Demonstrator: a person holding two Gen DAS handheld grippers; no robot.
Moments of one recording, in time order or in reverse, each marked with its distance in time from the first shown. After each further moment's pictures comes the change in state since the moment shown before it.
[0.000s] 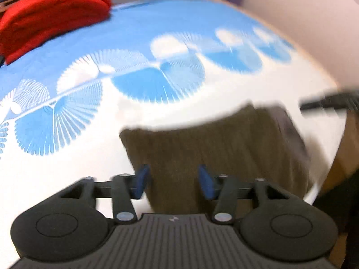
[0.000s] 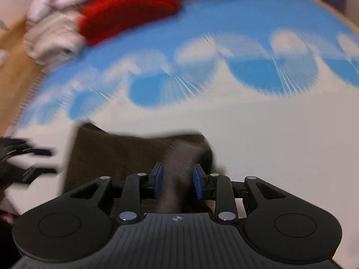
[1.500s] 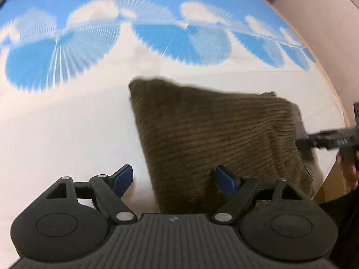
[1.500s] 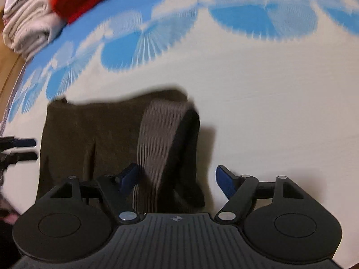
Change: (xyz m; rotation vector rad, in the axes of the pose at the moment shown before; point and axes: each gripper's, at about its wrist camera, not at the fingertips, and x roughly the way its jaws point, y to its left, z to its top) left arm 0.061 0.047 -0.031 -0.252 0.195 -0.081; right arm 0.068 -0.042 -0.016 0.139 0.262 -0.054
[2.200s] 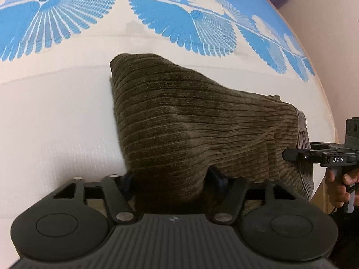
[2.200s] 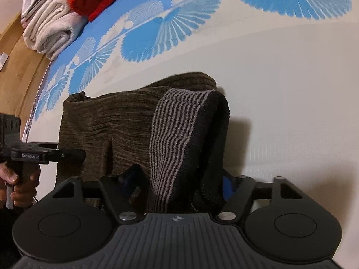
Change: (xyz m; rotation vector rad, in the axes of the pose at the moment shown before) left arm 0.044 0.009 0.012 -0.100 0.024 -0.114; right arm 0.027 -0.006 0.006 -0.019 -0.005 0.175
